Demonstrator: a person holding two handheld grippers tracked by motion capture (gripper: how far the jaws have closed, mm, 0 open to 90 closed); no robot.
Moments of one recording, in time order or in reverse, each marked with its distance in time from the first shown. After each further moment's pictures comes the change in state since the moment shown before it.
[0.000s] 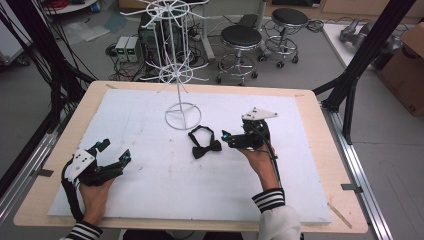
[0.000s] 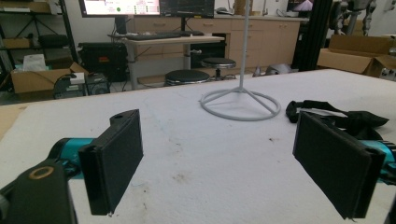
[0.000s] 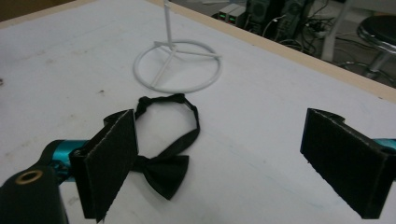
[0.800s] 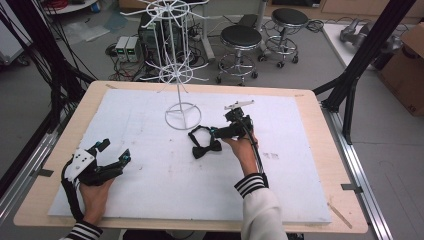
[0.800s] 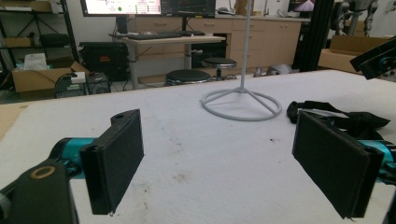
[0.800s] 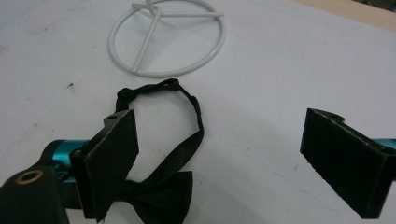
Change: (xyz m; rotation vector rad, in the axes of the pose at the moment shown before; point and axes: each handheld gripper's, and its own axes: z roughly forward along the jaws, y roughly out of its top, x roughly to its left) left arm 0.000 0.000 0.000 -0.001 0.006 -0.007; right arm -0.002 0.013 0.064 0.207 -0.014 0.105
